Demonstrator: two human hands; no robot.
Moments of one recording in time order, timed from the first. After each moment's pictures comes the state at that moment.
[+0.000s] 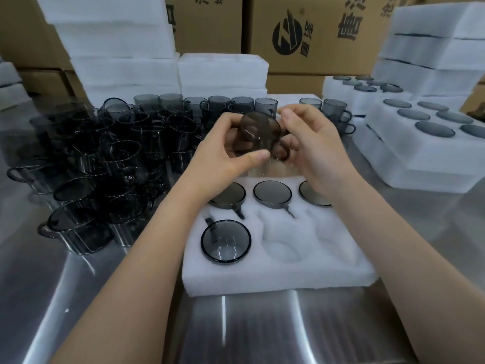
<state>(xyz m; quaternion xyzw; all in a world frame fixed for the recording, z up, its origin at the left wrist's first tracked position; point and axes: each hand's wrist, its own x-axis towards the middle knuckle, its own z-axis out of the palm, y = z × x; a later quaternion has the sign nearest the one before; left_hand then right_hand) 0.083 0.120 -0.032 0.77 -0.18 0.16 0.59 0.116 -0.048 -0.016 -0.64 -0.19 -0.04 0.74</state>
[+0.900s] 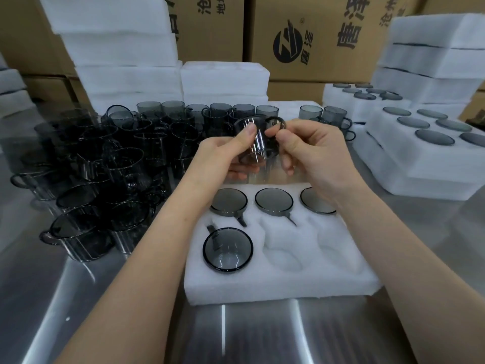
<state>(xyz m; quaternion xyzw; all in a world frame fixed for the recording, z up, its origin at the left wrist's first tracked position) 0.083 0.119 -0.019 0.73 -0.07 0.07 0.67 0.112 -0.053 -0.016 -0.66 -0.31 -0.07 0.68</state>
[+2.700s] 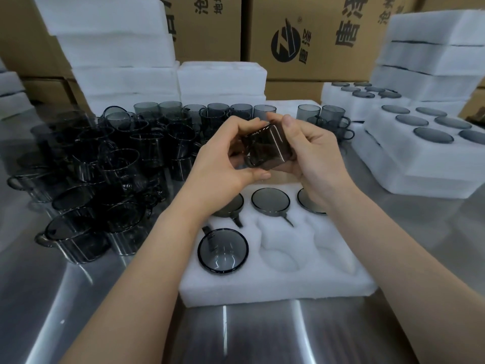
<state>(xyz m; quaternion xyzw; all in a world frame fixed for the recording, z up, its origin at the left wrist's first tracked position) 0.075 0.112 -0.028 0.75 -0.22 0.20 0.59 0.113 -0.048 -0.019 -0.63 -0.20 -0.06 0.75</state>
